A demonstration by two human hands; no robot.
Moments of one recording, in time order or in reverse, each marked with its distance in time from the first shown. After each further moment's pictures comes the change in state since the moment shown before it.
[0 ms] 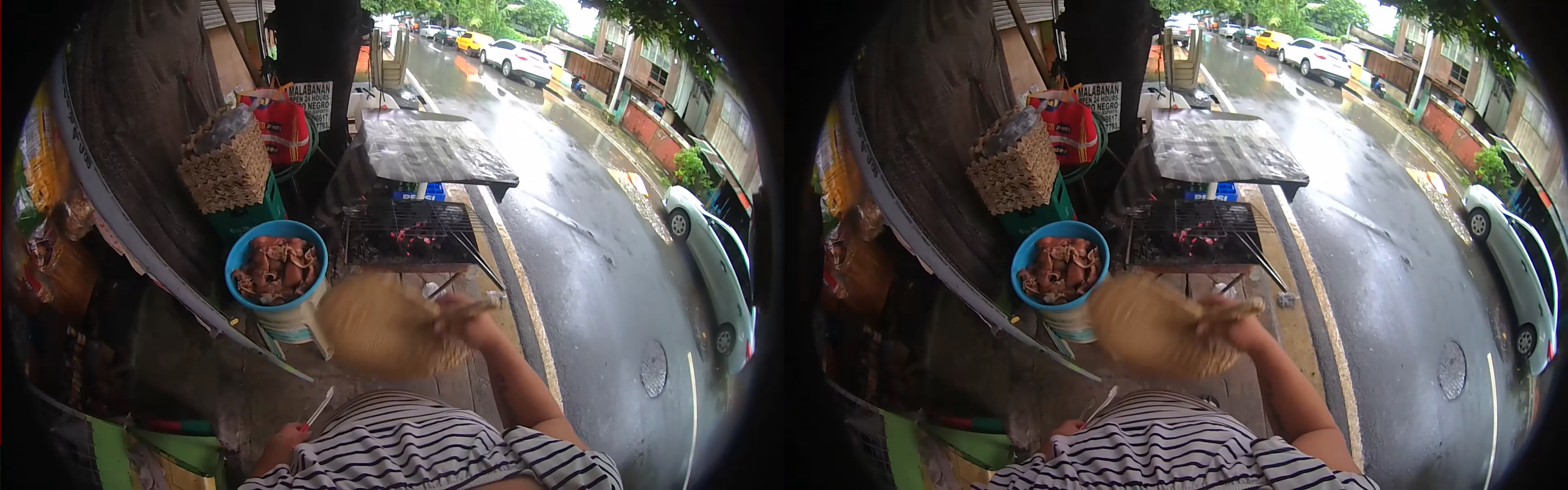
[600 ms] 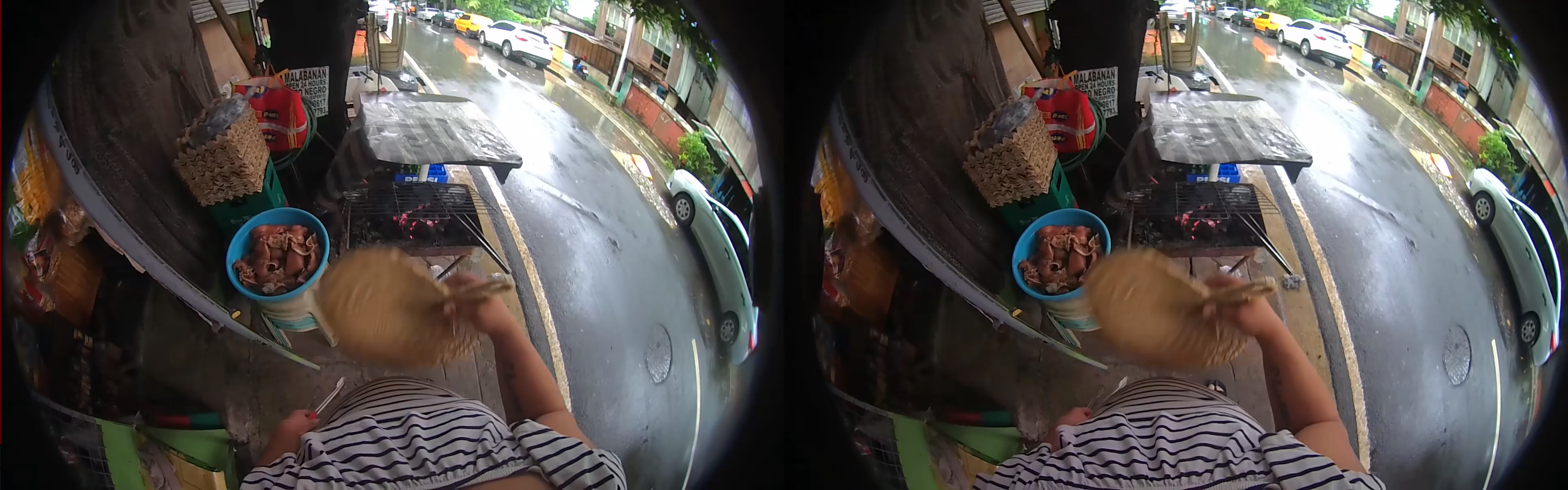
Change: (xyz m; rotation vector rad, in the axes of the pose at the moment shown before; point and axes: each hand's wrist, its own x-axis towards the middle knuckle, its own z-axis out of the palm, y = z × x) left_hand -0.022 0.047 -0.015 0.110 -0.051 -0.033; right_hand 0.006 -0.001 -0.003 0.105 0.039 -0.207
